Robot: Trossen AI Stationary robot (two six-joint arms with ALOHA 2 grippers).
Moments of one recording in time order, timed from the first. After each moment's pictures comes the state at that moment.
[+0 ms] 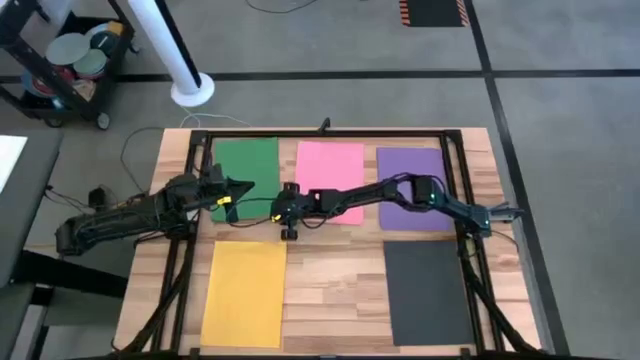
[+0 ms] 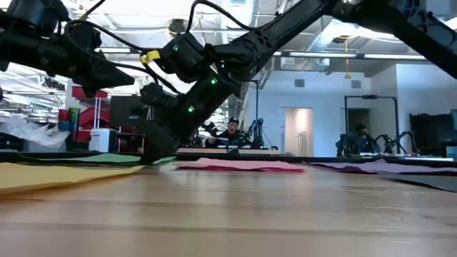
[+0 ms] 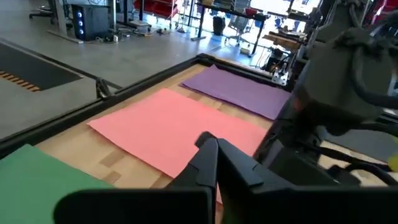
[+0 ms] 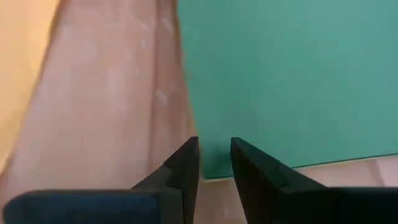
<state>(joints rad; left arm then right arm) 0.35 0.27 0.14 -0.04 -0.07 -0.20 -0.06 2.43 1.79 -0.09 0.14 -0.16</state>
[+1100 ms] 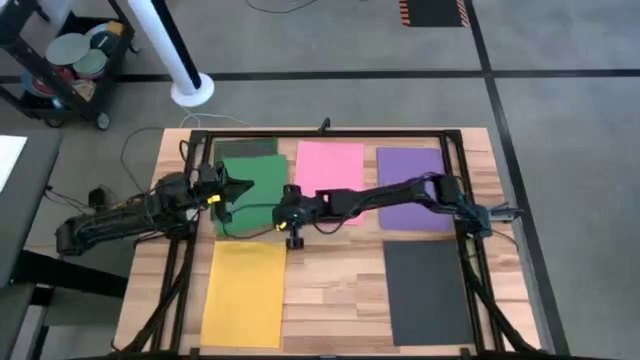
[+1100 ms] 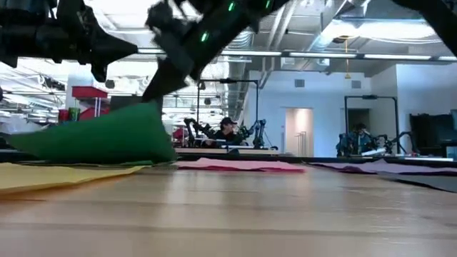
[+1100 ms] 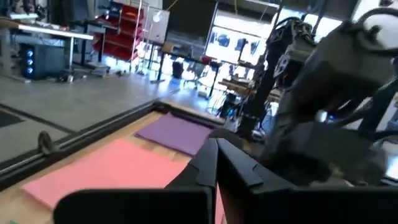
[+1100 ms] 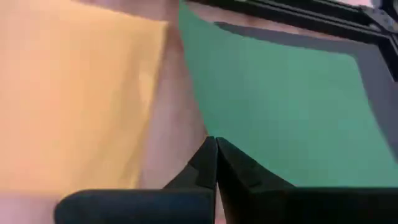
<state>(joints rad) 0.35 0.27 0.14 0.18 0.08 -0.26 0.07 2.18 1.80 -0.35 0.13 -0.17</state>
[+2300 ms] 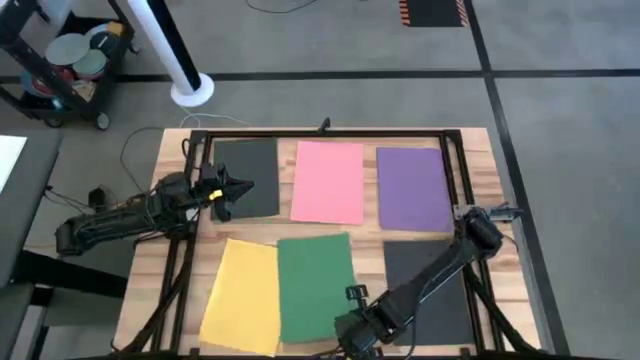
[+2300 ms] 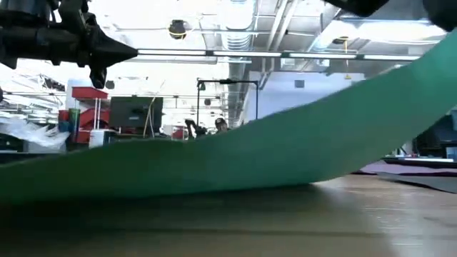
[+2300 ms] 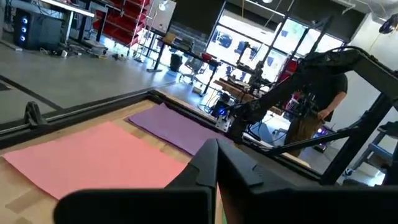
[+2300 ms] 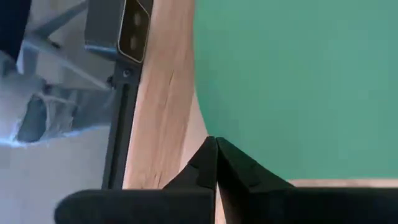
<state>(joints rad) 0.35 0.27 0.14 0.15 0.07 -0.40 0.68 2.12 1.79 -0.91 0.10 0.51</state>
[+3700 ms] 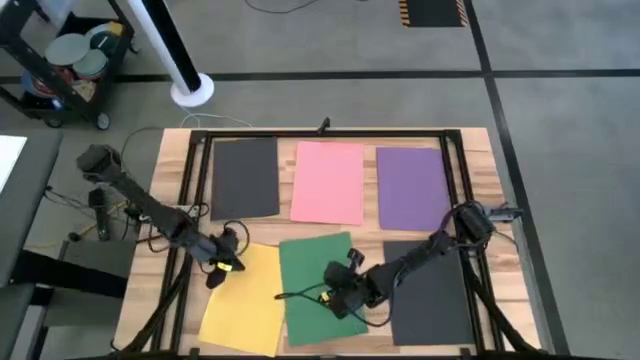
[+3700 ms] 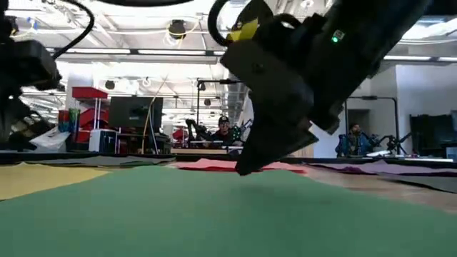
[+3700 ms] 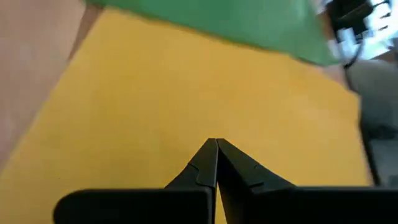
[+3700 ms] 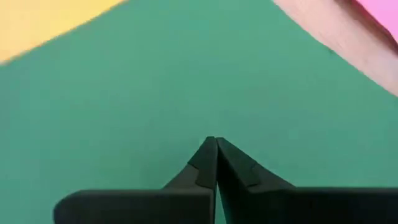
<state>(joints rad) -0.66 0.83 0.14 -0.07 -0.20 -0.84 0.51 2.12 1.33 -0.30 0.61 0.89</state>
